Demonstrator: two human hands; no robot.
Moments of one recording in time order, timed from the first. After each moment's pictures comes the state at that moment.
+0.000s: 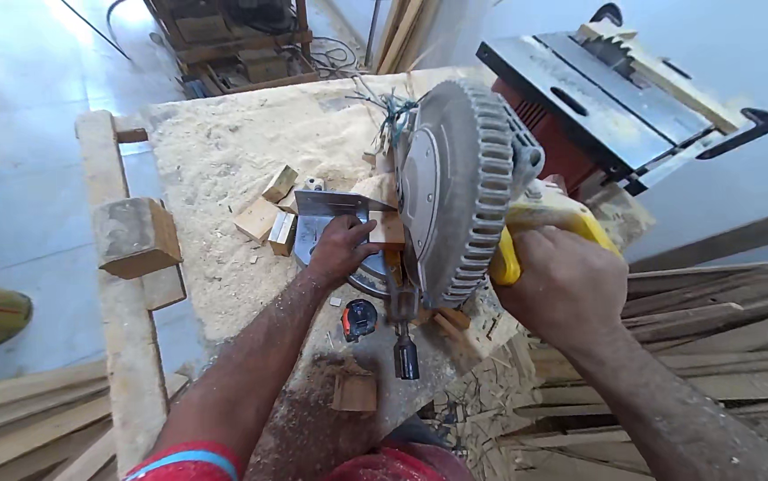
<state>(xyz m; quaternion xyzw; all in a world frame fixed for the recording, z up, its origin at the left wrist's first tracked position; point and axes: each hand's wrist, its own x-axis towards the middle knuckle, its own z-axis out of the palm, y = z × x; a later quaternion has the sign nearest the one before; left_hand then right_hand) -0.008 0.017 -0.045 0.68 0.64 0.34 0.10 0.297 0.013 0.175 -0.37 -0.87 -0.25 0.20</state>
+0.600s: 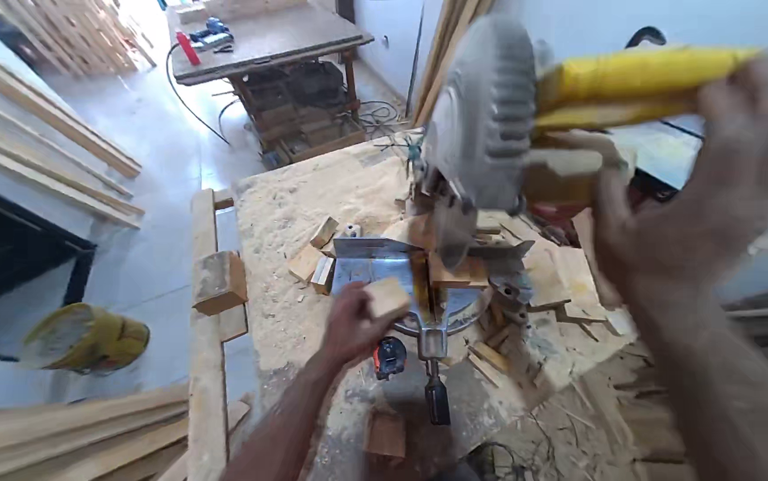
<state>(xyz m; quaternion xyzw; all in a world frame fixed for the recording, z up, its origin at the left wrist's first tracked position) 0.016 -0.079 -0.008 0.55 0.68 0.47 0.15 0.311 0.093 0.235 -0.40 -0.80 -0.12 0.42</state>
